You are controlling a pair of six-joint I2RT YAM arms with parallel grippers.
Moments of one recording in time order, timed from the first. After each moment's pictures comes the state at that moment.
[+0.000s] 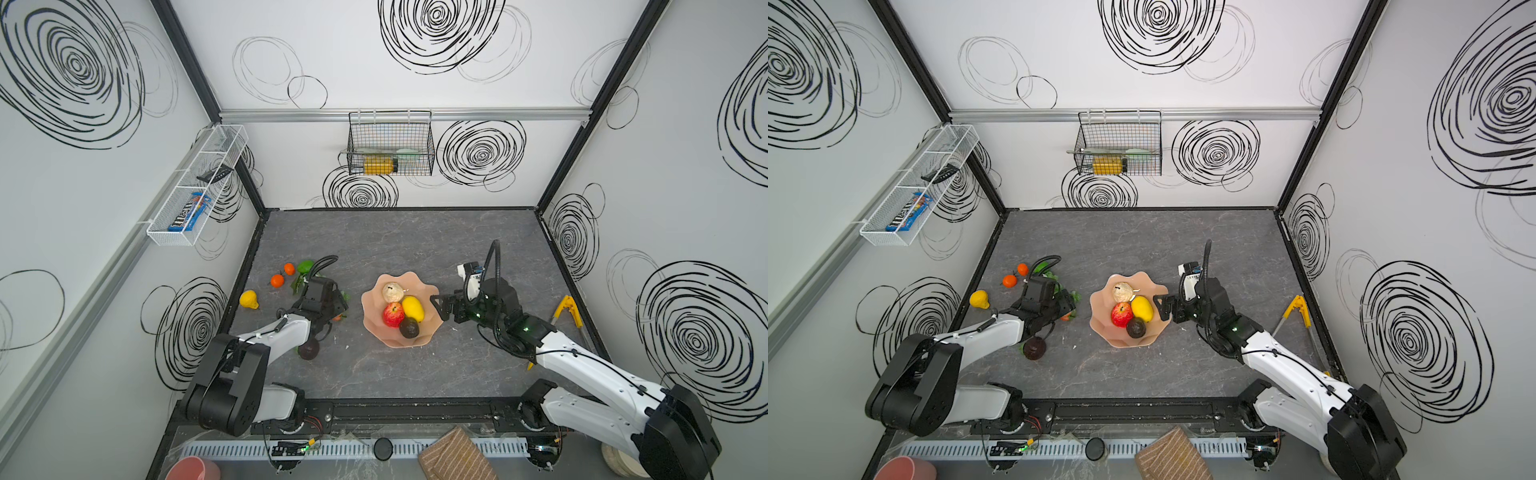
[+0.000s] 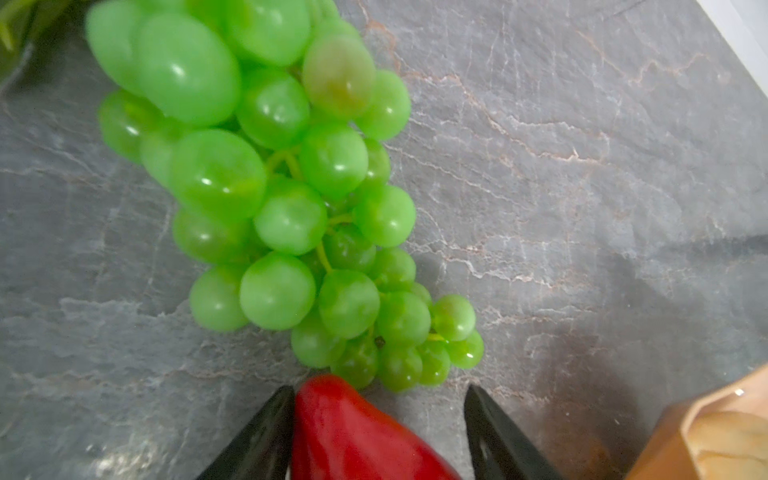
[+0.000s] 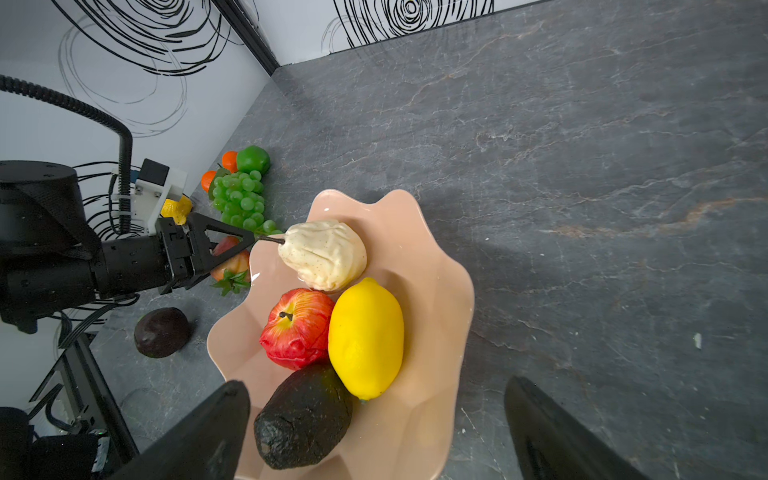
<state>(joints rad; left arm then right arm) -0.22 1.36 0.48 -0.01 -0.07 -0.74 0.62 1.00 0.54 -0.03 -0.12 0.46</state>
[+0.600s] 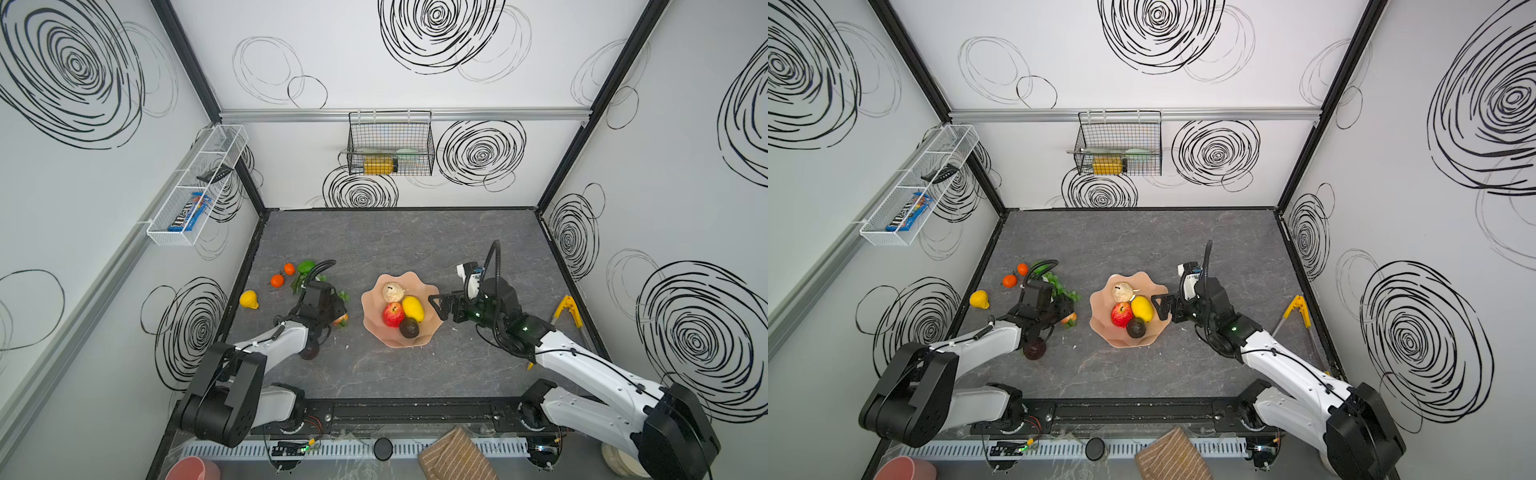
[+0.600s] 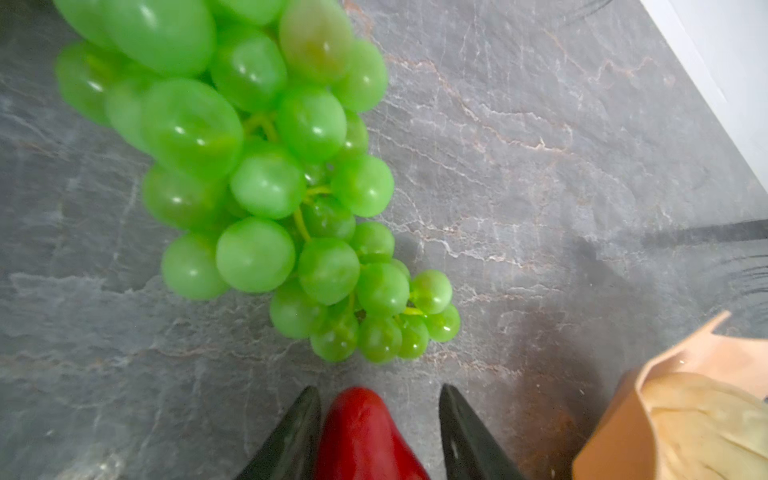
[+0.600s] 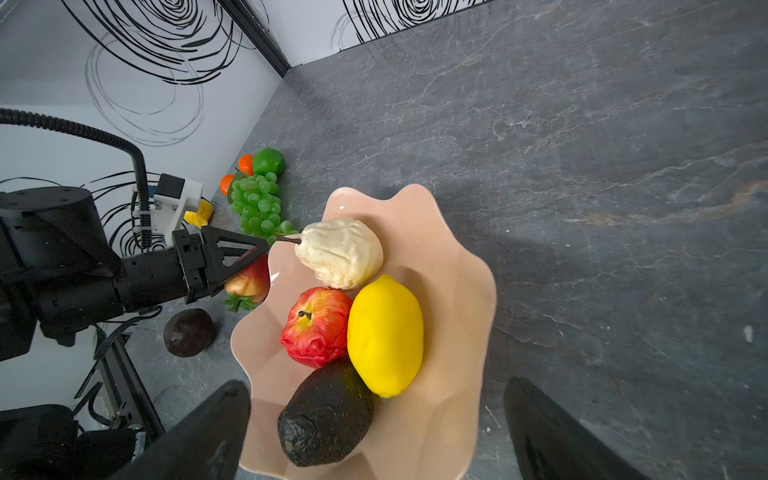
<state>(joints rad) -0.22 1.30 0.42 0.05 -0.01 -0.77 0.62 1.01 0.54 -0.01 -0.16 0.52</state>
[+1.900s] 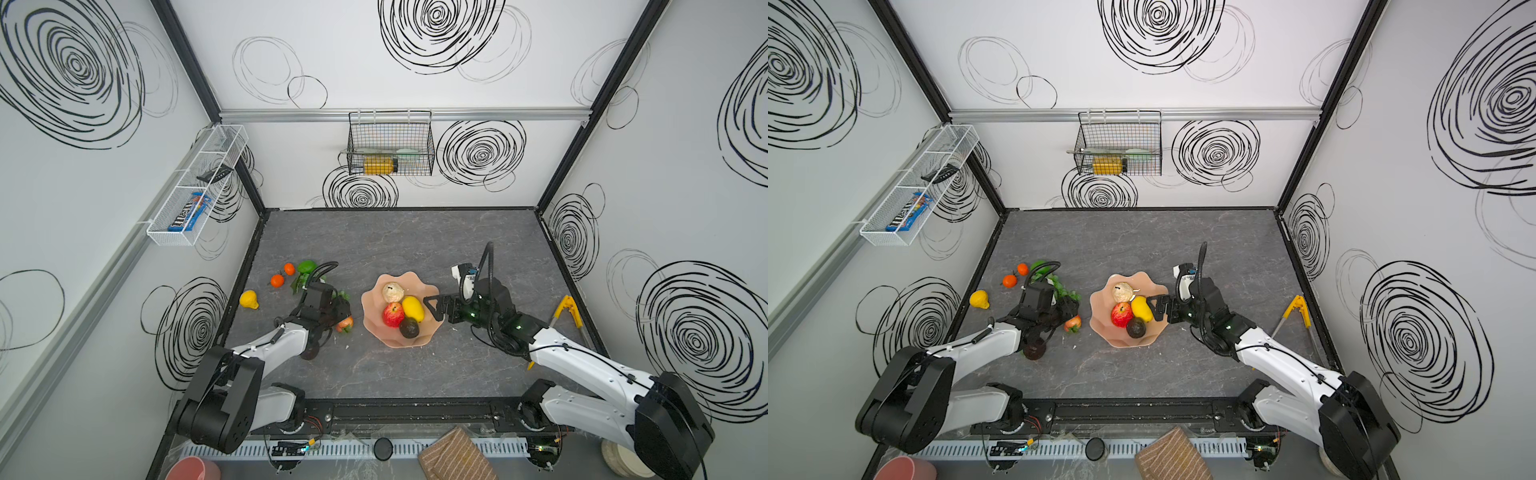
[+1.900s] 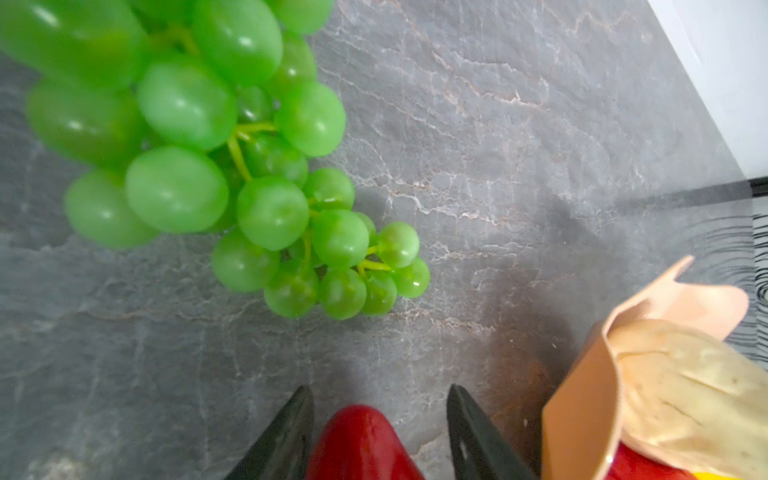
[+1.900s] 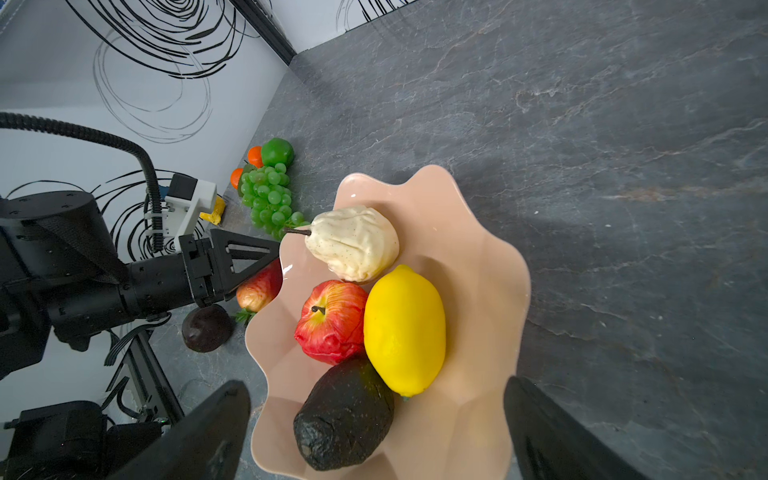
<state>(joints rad) -0.25 1.28 0.42 0.00 0.06 -0.77 0.66 1.06 0.54 0.03 -0.18 0.58</state>
